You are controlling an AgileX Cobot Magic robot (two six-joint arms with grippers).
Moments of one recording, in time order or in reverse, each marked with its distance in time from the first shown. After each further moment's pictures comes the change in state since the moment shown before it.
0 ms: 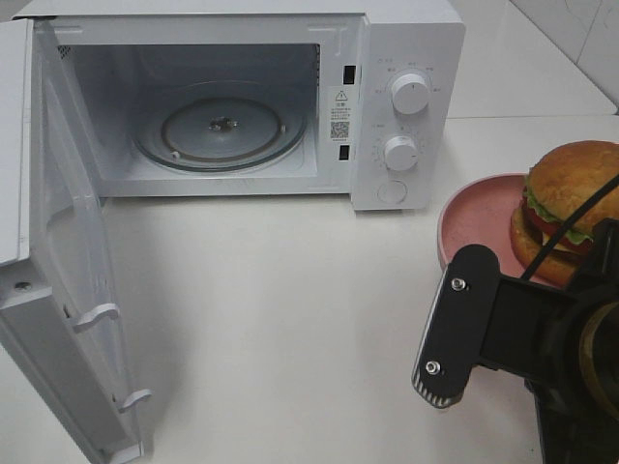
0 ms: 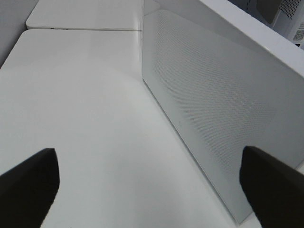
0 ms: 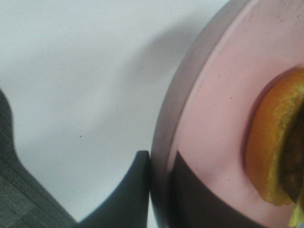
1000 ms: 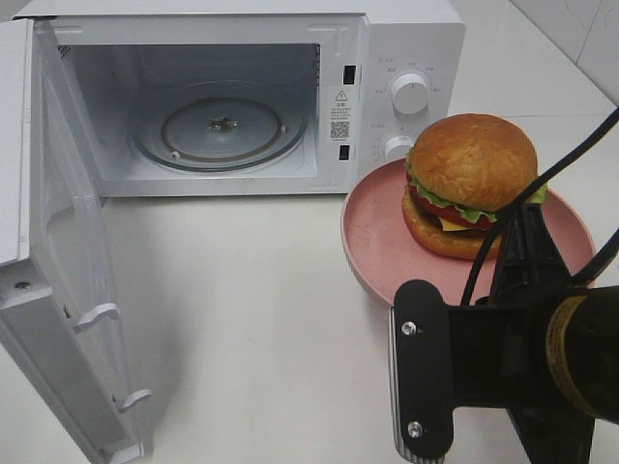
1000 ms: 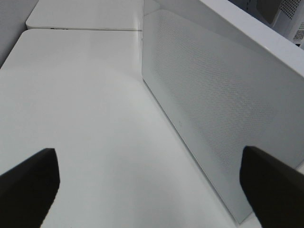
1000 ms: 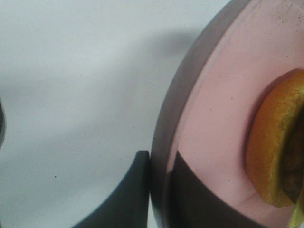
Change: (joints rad) left arm 0.000 0.000 0.000 0.000 0.000 0.000; right arm 0.000 0.000 0.004 -0.097 -0.180 -0.292
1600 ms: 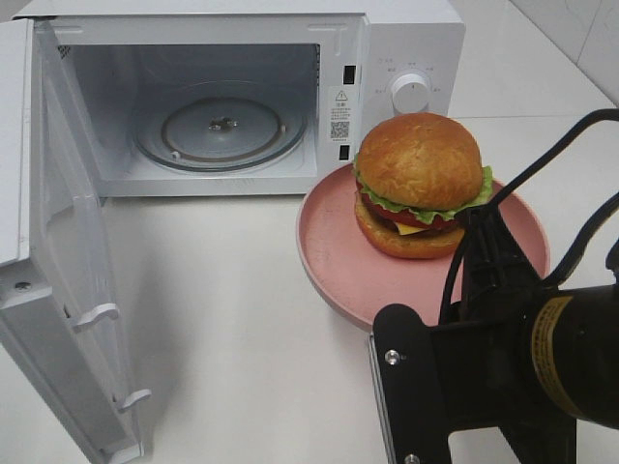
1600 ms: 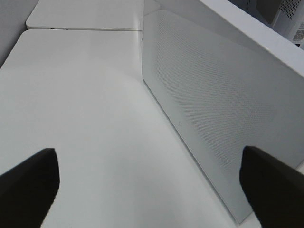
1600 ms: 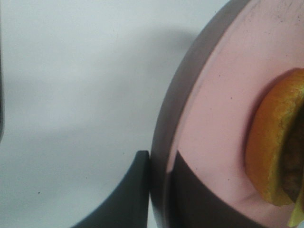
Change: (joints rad) left arm 0.000 0.000 0.000 0.000 0.000 0.000; right arm 0.000 0.000 0.000 -0.024 -0.101 -0.146
